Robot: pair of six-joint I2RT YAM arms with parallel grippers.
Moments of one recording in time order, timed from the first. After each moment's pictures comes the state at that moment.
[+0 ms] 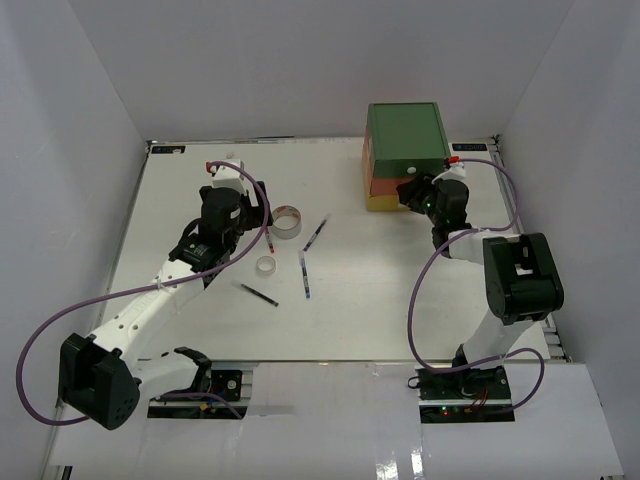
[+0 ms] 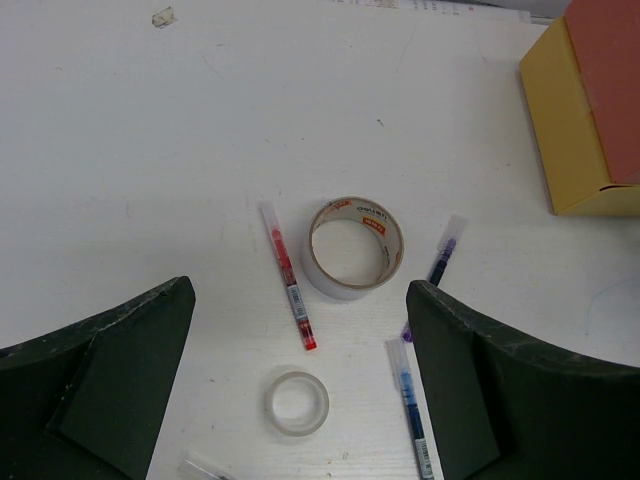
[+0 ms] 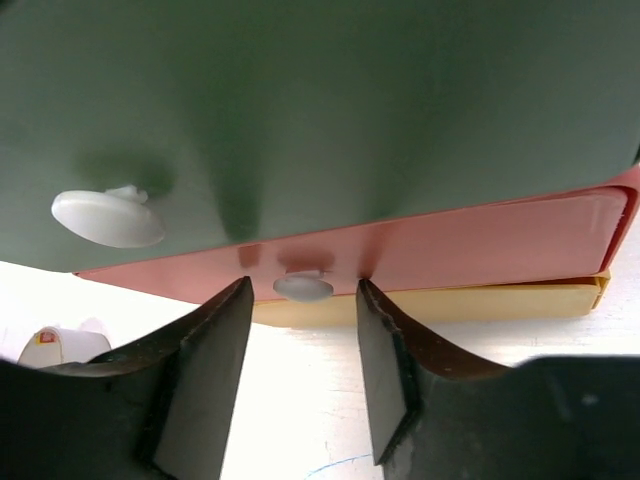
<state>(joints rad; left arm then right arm) -0.47 1.14 0.89 -0.10 -0.36 -0.27 0.16 1.71 0.80 0.68 -0.11 0.52</state>
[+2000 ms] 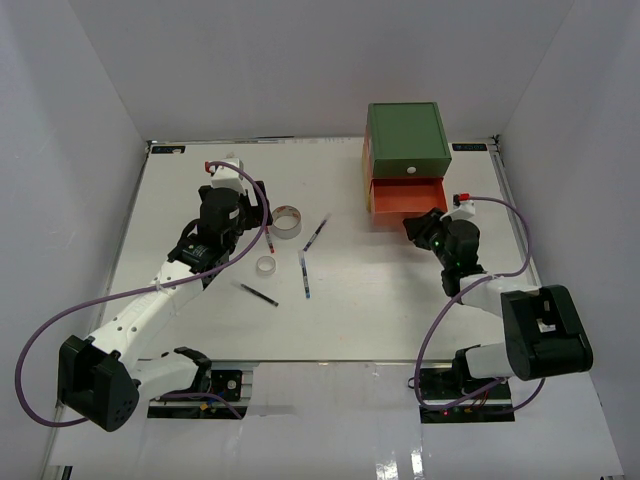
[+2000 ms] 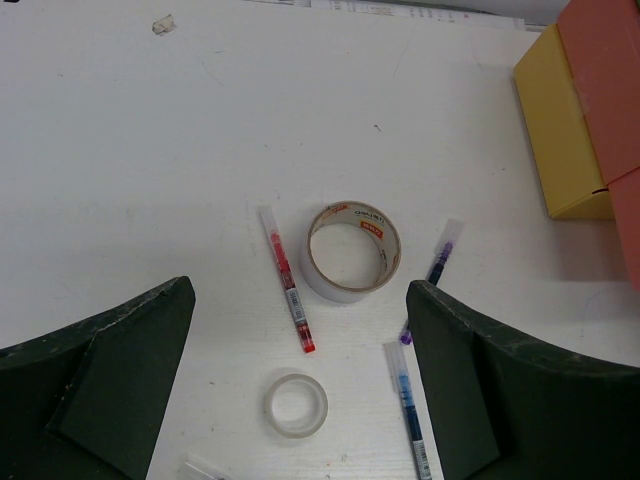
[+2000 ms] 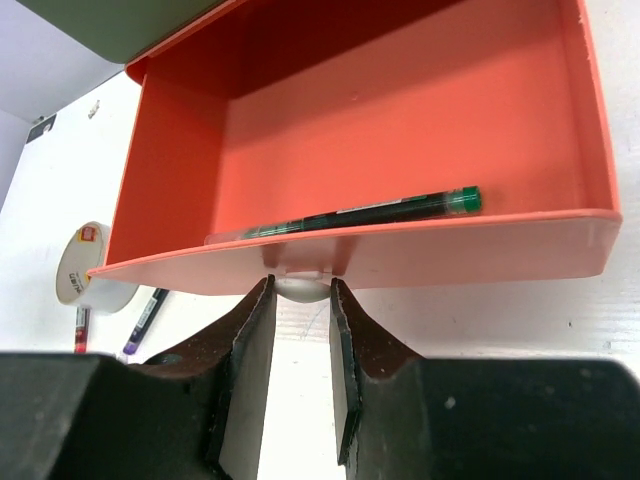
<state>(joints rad) -0.47 1.13 0.89 -0.10 -0.36 -0.27 0.19 1.37 0.42 0.73 -0.11 0.57</state>
